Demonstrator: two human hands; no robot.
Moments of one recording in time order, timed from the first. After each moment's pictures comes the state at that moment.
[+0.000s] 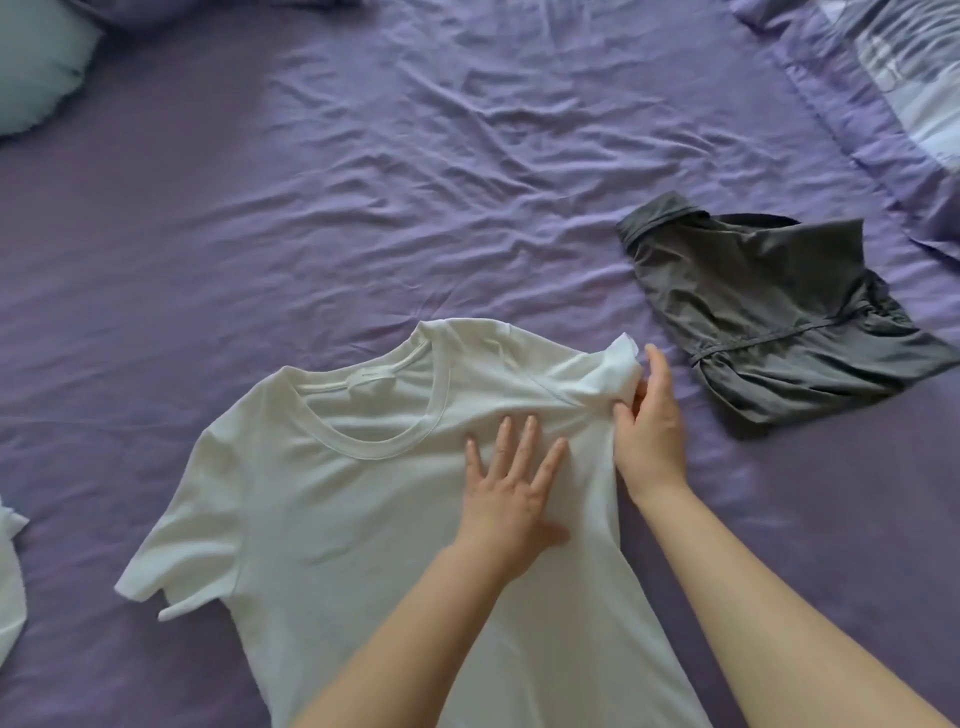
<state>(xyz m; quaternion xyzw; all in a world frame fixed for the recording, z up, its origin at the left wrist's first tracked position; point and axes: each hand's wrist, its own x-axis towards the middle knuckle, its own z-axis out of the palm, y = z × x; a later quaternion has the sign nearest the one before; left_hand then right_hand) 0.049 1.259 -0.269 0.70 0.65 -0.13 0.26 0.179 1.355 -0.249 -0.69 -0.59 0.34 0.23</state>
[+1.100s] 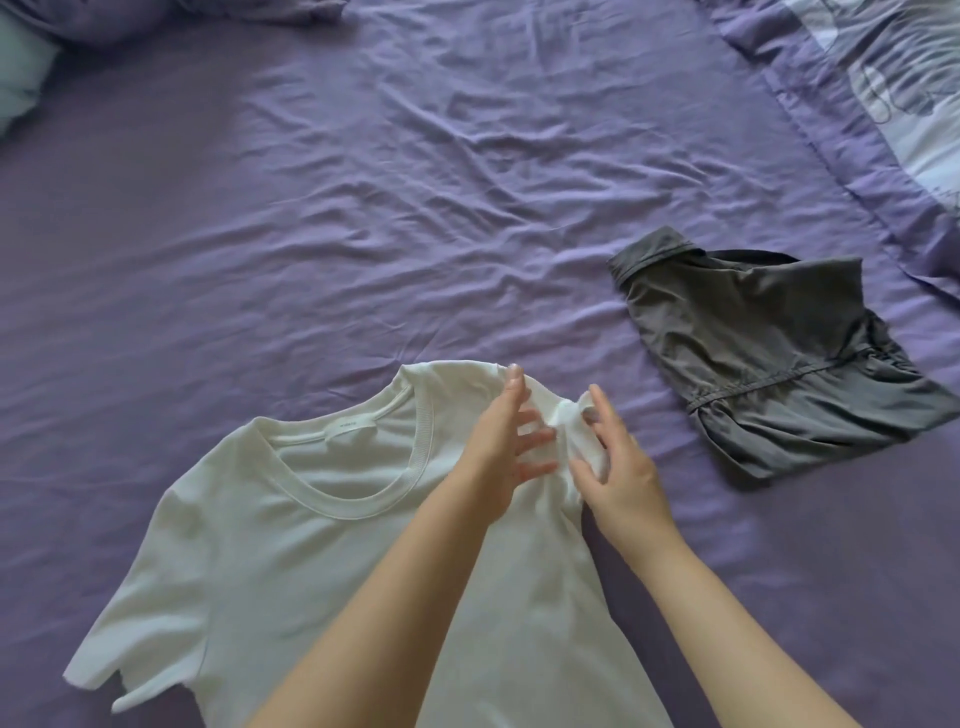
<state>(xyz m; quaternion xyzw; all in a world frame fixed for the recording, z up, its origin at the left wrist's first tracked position) 0.028 1.368 -0.228 0.04 0.57 0.43 0.70 0.170 1.360 -0.236 -0.60 -0.66 0.42 0.17</state>
